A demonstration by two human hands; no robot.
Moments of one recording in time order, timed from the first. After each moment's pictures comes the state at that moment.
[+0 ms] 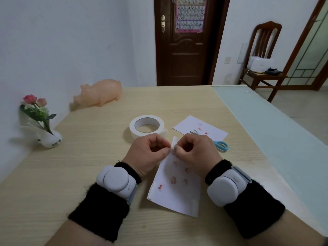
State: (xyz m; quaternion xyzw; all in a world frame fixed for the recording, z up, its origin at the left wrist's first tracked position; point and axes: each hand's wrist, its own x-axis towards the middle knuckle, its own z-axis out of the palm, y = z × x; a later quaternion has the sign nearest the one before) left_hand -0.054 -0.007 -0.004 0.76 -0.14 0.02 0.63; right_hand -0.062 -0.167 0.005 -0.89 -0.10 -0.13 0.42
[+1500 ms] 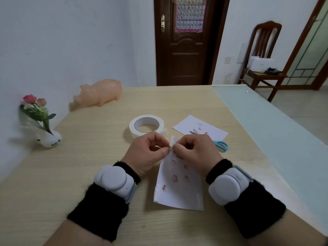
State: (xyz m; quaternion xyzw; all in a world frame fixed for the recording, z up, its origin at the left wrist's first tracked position) left_hand -0.049 -0.005 -0.009 0.73 -0.15 0.00 0.67; right_hand -0.064 -0.168 0.009 -0.87 -0.10 -0.09 0.48
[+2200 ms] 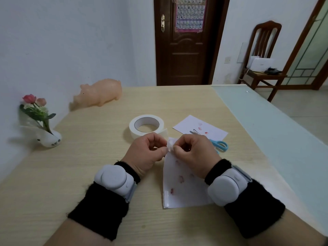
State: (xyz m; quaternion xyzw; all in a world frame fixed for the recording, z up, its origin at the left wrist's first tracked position) left_hand -0.048 -0.006 -0.011 0.74 -0.11 -0.01 0.67; right_hand -0.064 -0.166 0.006 -0.88 -0.12 -0.09 0.44
